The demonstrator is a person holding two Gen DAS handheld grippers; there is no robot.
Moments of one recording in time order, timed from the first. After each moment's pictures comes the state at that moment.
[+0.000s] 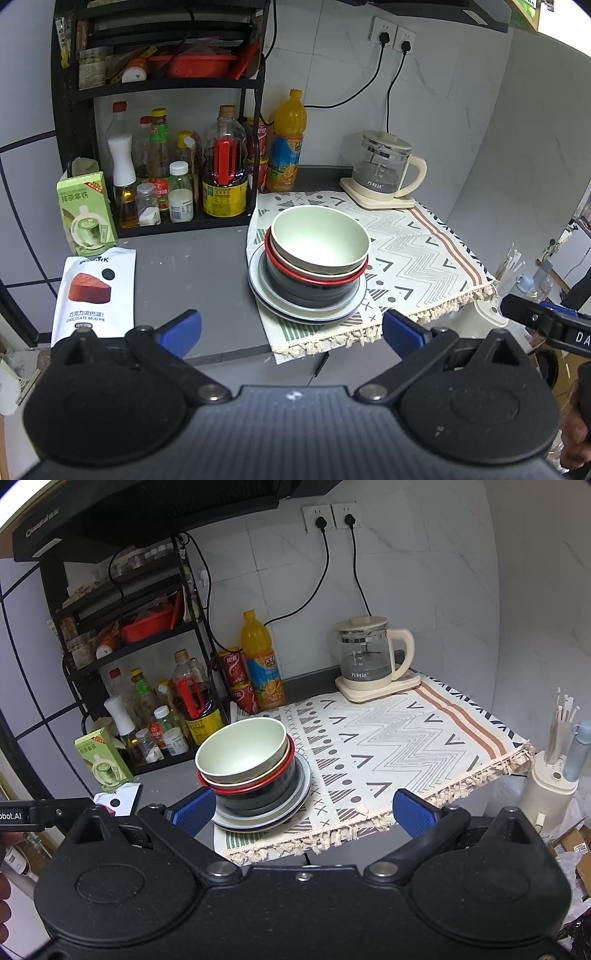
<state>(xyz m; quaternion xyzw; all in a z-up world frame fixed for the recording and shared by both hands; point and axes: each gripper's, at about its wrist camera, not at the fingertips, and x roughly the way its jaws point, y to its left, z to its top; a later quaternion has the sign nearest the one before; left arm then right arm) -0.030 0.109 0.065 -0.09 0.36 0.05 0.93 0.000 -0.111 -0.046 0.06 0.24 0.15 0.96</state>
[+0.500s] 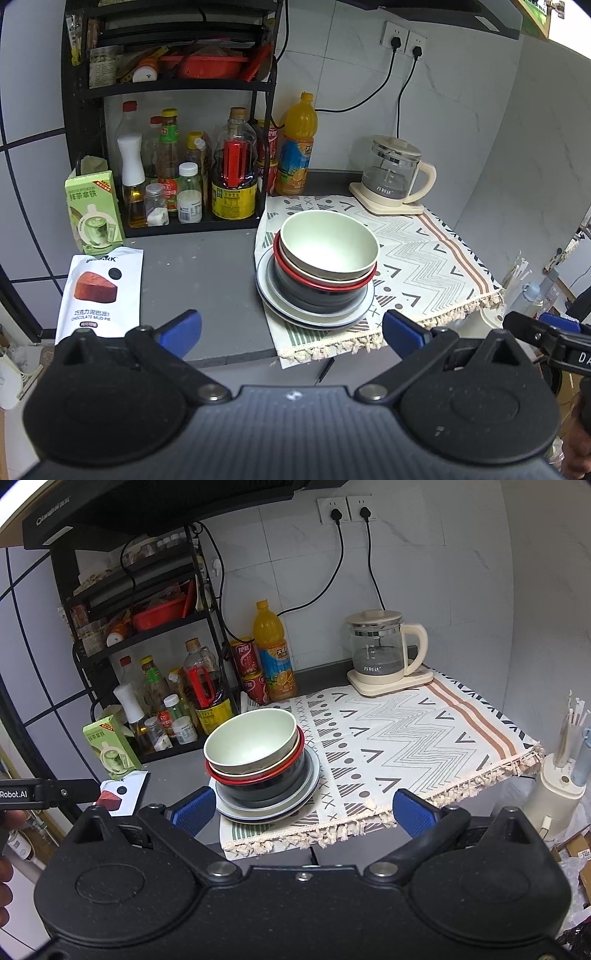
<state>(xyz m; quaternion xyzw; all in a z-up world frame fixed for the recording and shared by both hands) -0.027 0.113 0.066 -0.10 0.35 0.06 0.93 0.001 -0.108 -0.048 0.04 0.25 0.17 0.95</state>
